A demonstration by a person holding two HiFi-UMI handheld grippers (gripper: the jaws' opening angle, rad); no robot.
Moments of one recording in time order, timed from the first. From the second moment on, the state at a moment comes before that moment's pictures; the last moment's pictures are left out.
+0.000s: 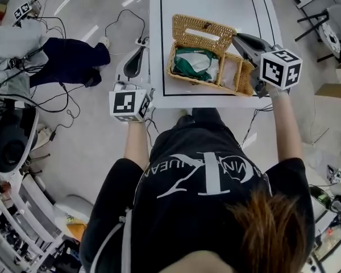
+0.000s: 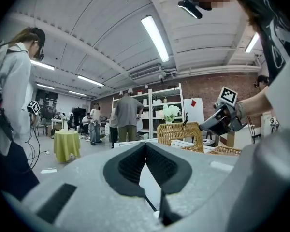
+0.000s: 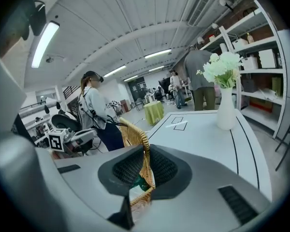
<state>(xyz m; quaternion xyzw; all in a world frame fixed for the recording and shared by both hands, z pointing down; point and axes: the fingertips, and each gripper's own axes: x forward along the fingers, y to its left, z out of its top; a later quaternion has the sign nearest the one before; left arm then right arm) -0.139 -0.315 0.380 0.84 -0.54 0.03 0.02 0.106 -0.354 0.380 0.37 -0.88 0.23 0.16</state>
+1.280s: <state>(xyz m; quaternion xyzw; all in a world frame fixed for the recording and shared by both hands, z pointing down) -0.161 -0.249 0.376 0.86 -0.51 0.02 0.01 0.076 -0.251 0.409 0.42 -0.87 0.13 0.20</state>
